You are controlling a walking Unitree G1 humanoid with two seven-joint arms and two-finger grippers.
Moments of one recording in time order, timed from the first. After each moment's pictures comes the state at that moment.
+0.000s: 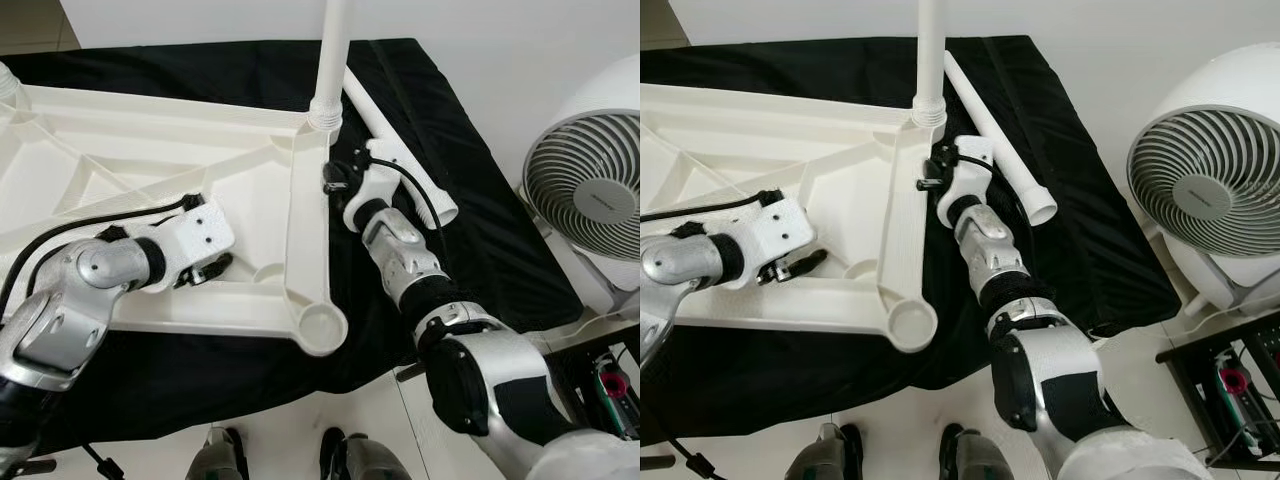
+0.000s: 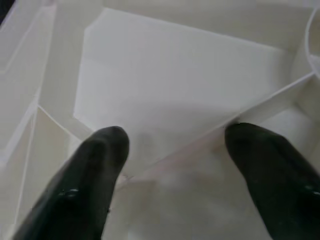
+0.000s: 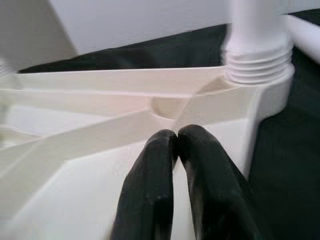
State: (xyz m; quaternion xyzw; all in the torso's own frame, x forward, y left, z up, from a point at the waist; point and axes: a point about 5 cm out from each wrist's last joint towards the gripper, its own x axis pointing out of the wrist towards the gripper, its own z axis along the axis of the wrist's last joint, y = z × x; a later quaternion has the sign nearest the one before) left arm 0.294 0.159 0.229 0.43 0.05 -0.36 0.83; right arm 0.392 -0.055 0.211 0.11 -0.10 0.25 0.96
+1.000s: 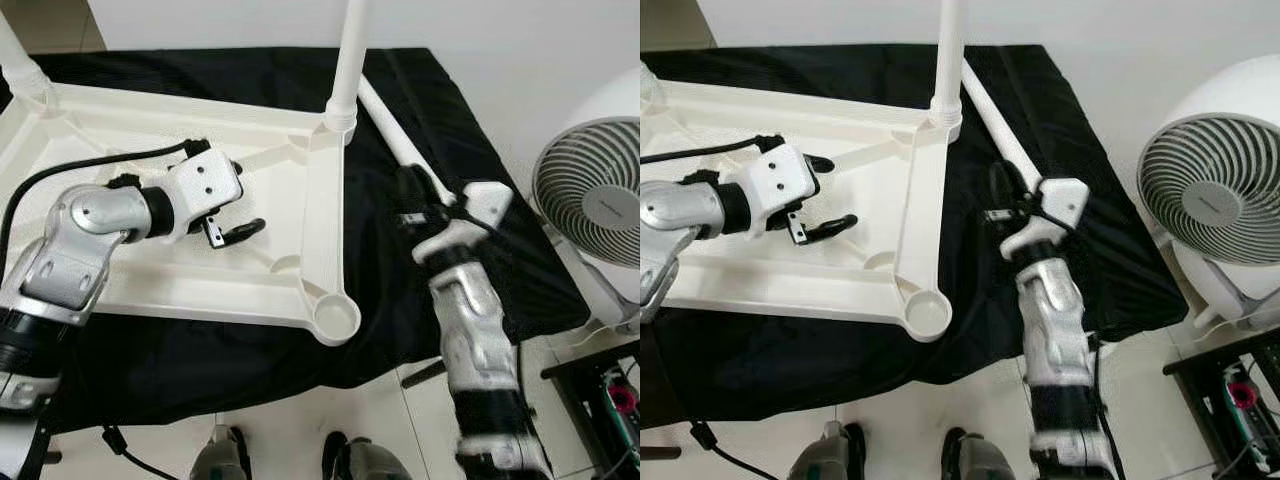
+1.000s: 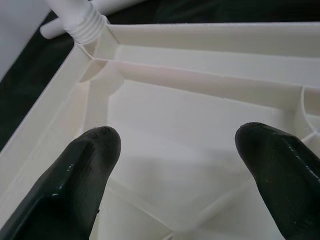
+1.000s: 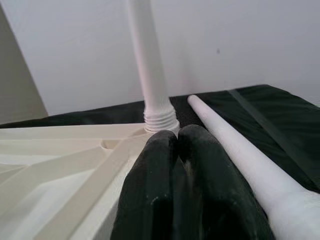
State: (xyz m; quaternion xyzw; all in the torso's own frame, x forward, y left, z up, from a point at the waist) left arm 0.327 0.164 0.251 0.41 -0.03 -0.44 0.80; right arm 0.301 -0.145 0.205 0.10 -0.23 0.13 0.96
